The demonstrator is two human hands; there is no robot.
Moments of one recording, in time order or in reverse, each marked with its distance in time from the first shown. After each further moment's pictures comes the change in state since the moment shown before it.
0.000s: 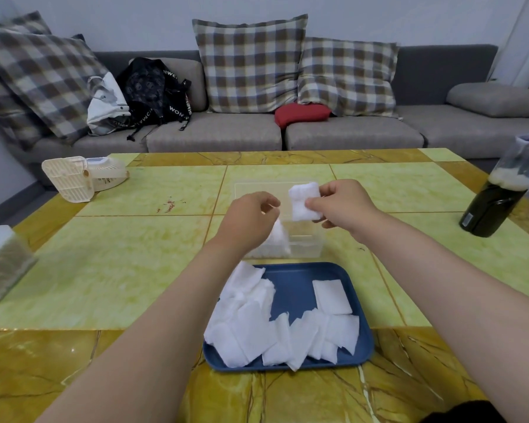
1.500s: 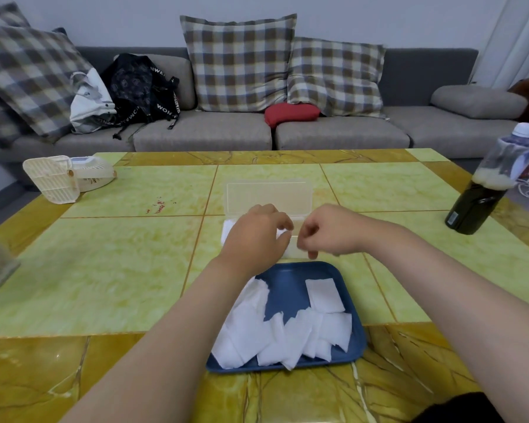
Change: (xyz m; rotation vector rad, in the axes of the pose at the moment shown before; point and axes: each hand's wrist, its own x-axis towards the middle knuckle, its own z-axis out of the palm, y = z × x) left_hand -0.022 0.000 0.018 0.317 -0.065 0.341; right_hand -0.021 0.004 -0.010 -0.541 -0.469 -0.134
